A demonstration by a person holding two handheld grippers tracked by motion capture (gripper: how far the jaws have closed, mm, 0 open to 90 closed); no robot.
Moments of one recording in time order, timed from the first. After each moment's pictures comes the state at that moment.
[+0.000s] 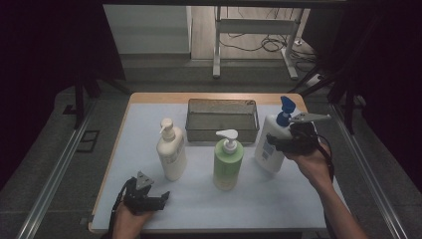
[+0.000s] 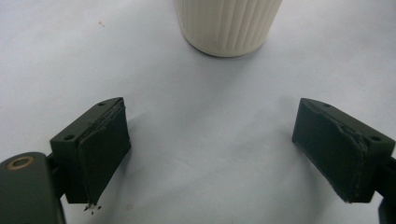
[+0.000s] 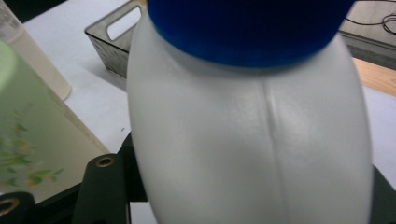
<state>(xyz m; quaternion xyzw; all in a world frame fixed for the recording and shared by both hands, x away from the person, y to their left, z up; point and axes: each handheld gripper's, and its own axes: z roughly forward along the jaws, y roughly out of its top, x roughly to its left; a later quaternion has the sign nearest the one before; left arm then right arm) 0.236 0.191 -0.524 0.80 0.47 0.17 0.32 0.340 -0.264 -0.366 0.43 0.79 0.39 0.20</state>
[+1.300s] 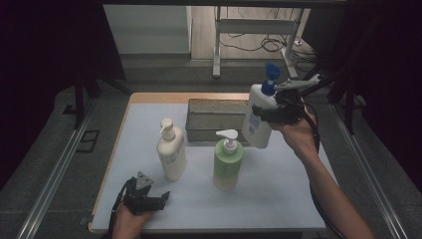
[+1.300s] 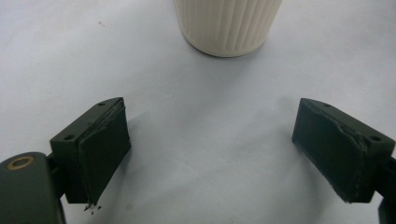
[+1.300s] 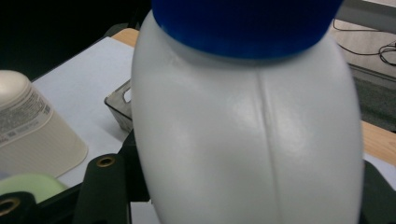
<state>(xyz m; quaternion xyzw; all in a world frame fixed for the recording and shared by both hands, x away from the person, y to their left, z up) 0.236 0.191 -0.524 0.80 0.47 0.17 0.32 0.382 -0.215 -0.303 0.42 0.78 0.41 0.21</state>
